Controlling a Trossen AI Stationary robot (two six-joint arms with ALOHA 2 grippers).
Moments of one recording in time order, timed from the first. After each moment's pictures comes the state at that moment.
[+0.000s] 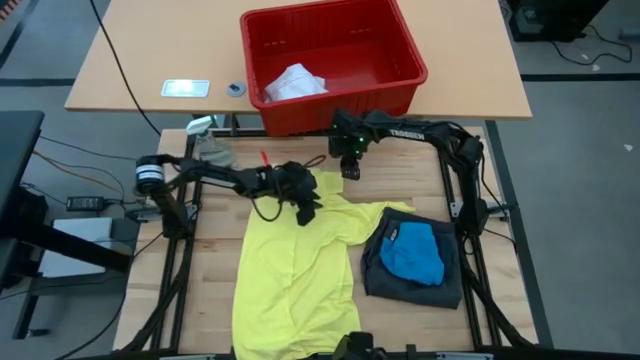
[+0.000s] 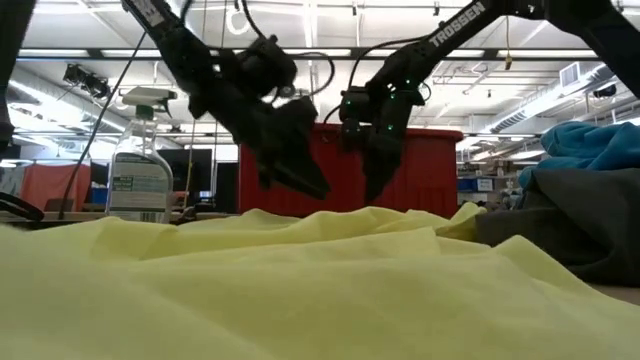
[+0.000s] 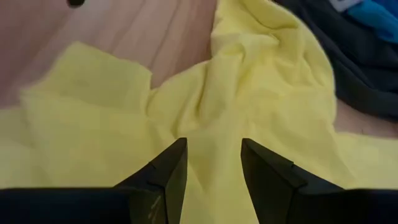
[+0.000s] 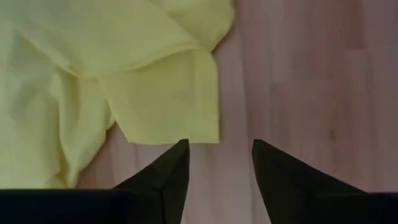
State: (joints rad) left arm 0.24 1.71 0.88 0.14 0.15 -0.18; right arm -0.57 2.03 1.57 -0.84 -0.24 -0.45
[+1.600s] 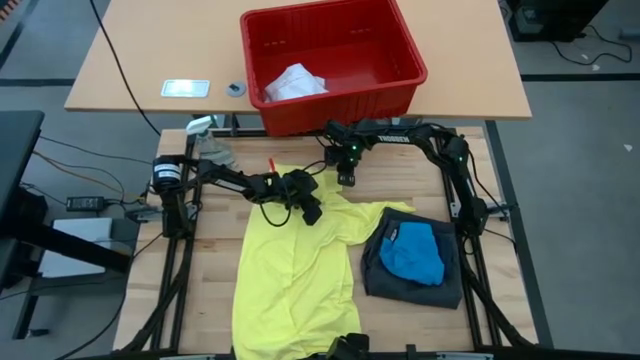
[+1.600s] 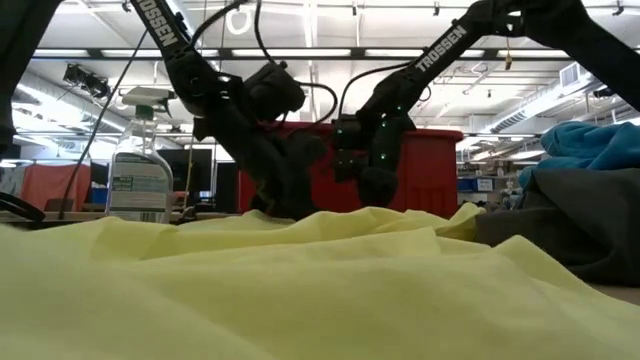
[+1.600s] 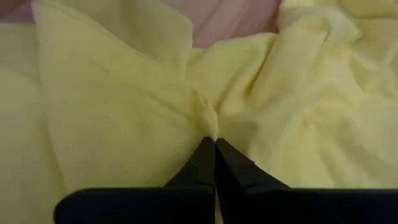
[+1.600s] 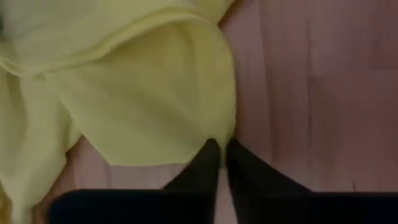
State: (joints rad) left arm 0.22 1.84 0.88 0.21 0.02 -0.39; right arm -0.55 2.17 1.57 -0.78 -0.23 -0.42
